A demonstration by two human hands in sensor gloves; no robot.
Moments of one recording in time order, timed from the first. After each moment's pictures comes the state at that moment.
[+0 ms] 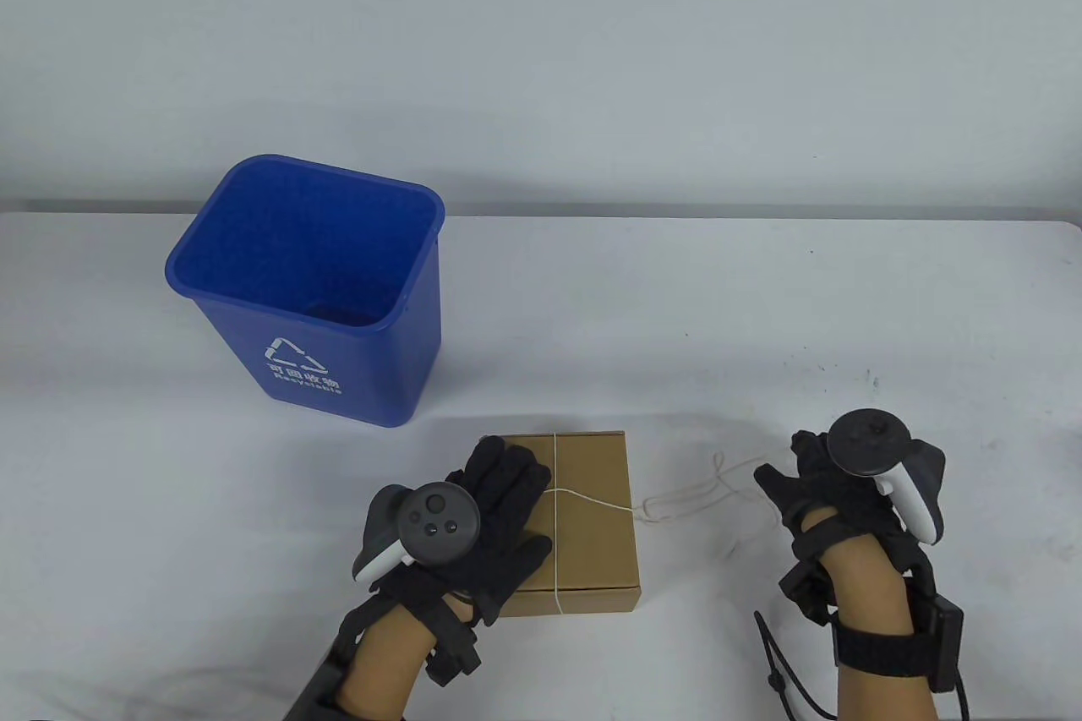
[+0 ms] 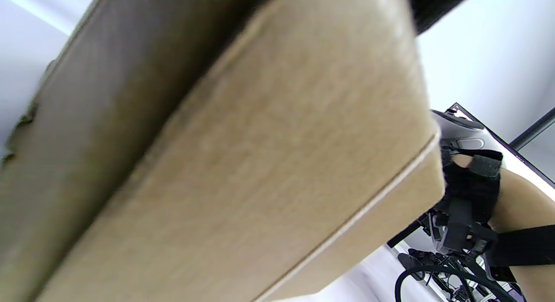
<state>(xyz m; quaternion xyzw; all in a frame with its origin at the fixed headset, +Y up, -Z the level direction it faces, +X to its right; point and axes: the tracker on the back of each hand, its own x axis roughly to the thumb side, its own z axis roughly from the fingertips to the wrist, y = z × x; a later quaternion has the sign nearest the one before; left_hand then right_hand) -0.115 -0.719 -0.266 -0.09 -0.28 0.33 0.90 0.281 -0.690 -0.311 -0.08 0.15 0.94 0.31</state>
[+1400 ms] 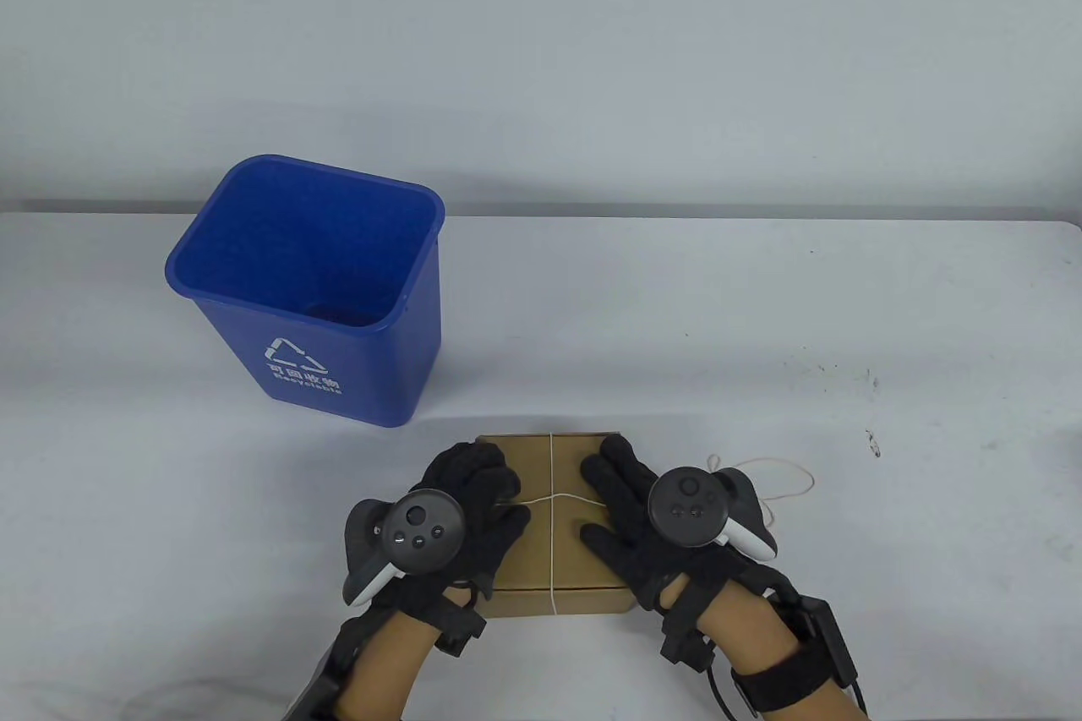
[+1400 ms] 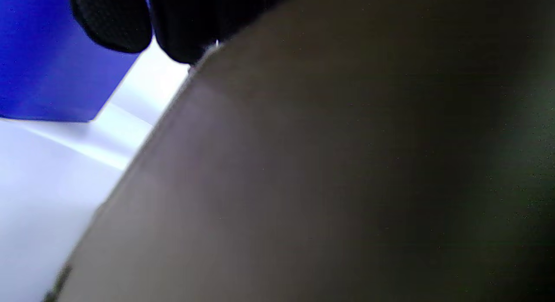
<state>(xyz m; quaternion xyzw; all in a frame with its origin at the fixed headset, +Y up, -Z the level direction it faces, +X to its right) -0.135 -0.695 -0.262 0.07 -0.15 0.29 0.94 0.123 -0.725 -0.285 0.28 0.15 0.90 0.31</state>
